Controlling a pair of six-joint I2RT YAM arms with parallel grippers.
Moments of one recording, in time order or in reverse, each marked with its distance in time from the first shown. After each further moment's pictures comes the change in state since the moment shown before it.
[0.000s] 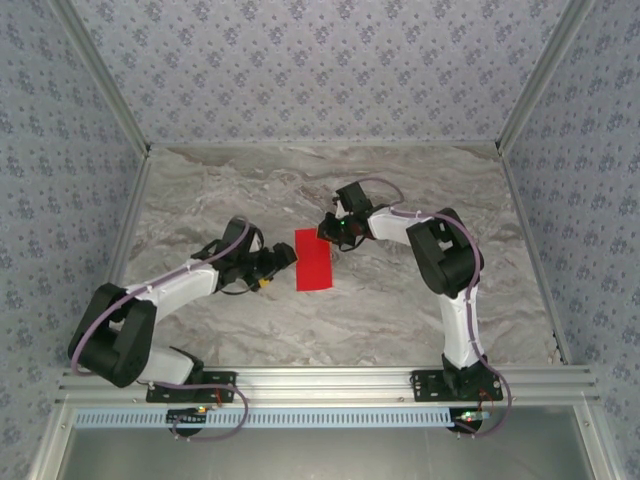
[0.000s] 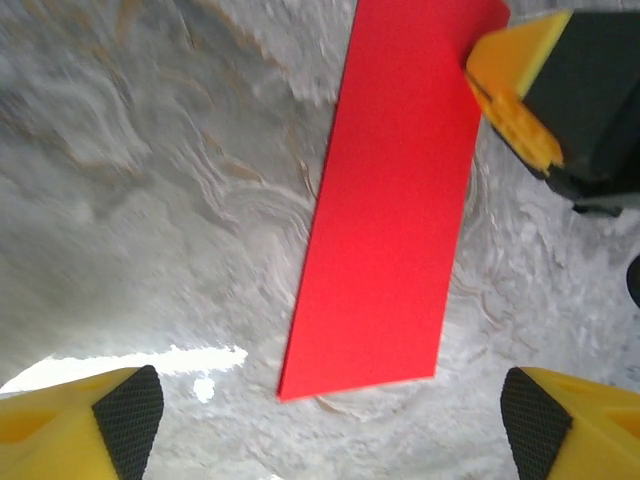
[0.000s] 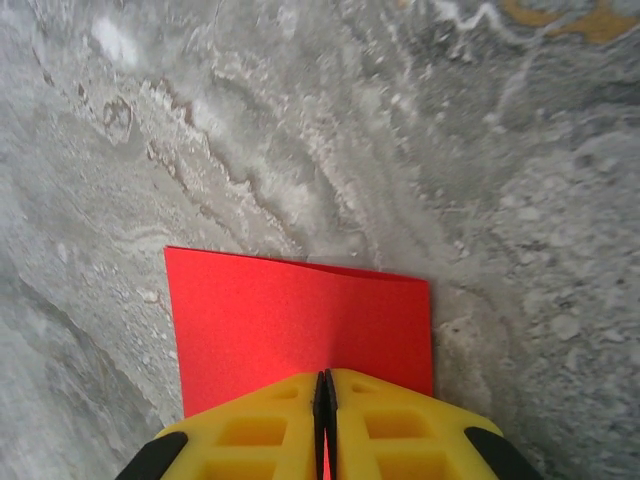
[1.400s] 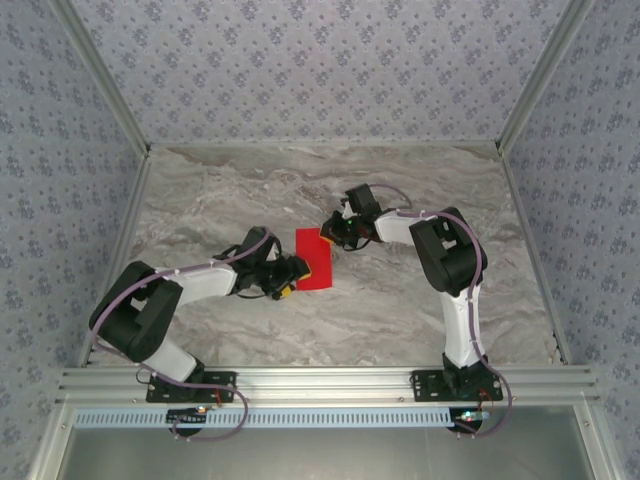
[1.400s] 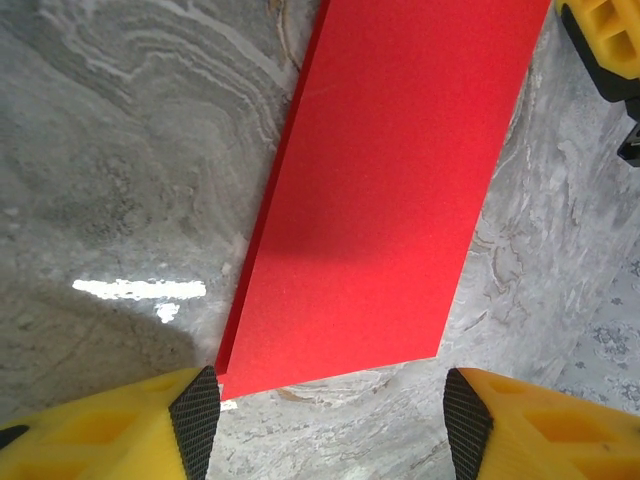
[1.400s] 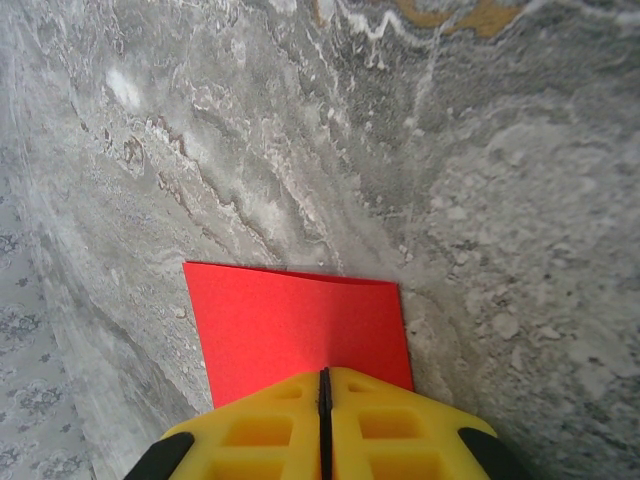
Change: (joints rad) left arm -0.095 0.159 0.001 0.131 0.075 -0.156; right arm -0.037 0.000 -0.068 0.126 -0.093 0.143
